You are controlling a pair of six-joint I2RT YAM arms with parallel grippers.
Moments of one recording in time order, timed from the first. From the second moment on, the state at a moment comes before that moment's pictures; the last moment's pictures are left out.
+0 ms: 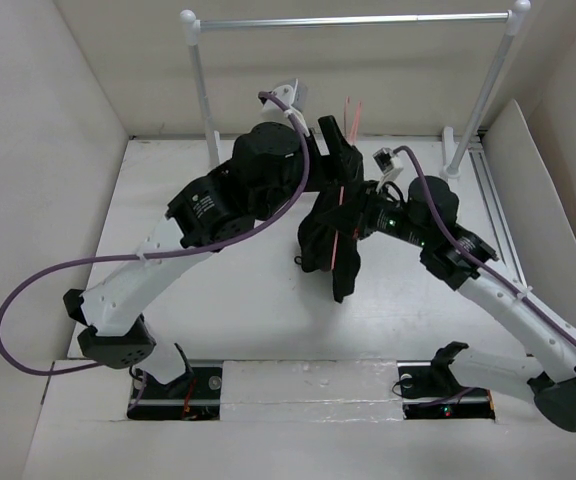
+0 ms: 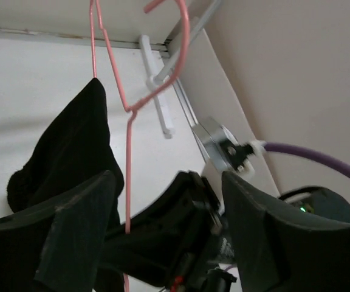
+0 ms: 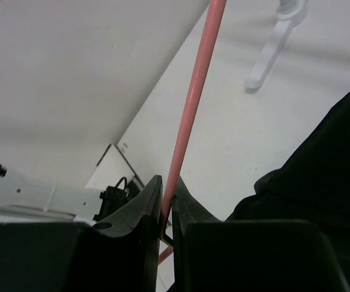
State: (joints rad) left arm -1.04 1.52 2.04 -0.74 -0.40 -0.70; right arm 0.67 1.05 1.09 -0.17 -0.33 0.65
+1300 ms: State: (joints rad) left arm -1.03 0.96 1.30 -0.71 -0.51 -0.83; right arm -0.17 1.78 1.78 -0.05 -0.78 0.68
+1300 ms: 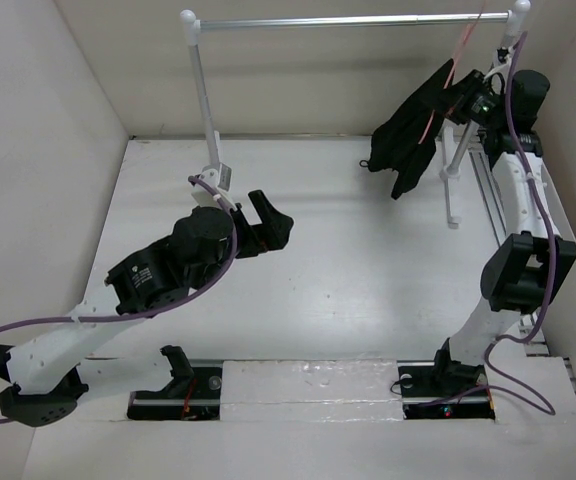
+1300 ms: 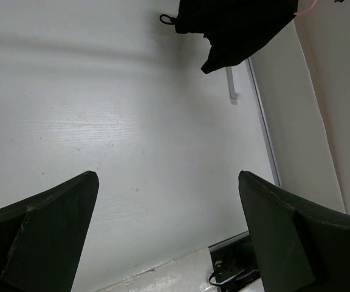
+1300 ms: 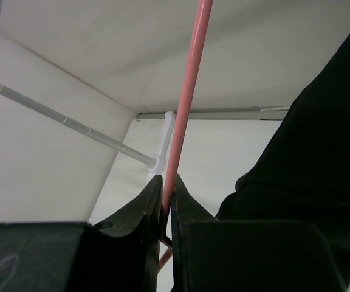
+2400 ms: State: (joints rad) left arm -1.03 1.12 1.39 -0.72 -0.51 -0.81; right arm -0.34 1.51 1.68 -0.24 -0.57 0.42
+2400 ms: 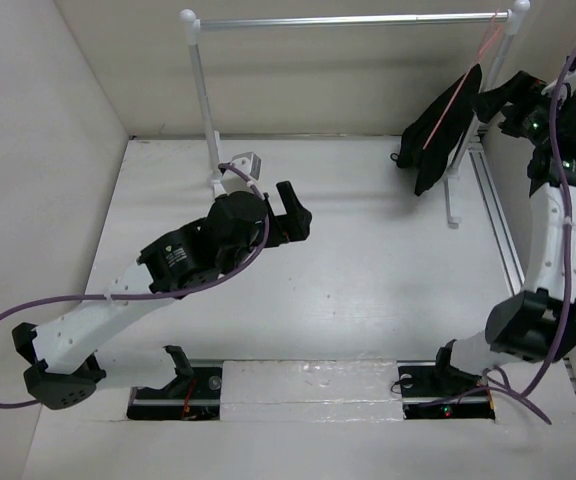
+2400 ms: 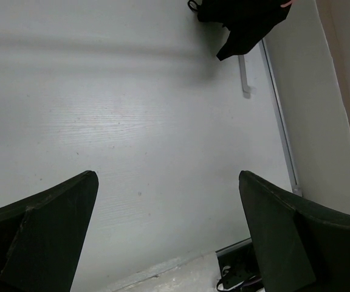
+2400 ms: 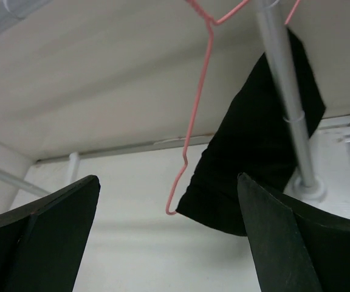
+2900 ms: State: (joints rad) left arm -1.03 1.05 1.27 -0.70 -0.50 -0.80; right arm -0.13 0.86 0.89 -0.39 -0.30 0.33
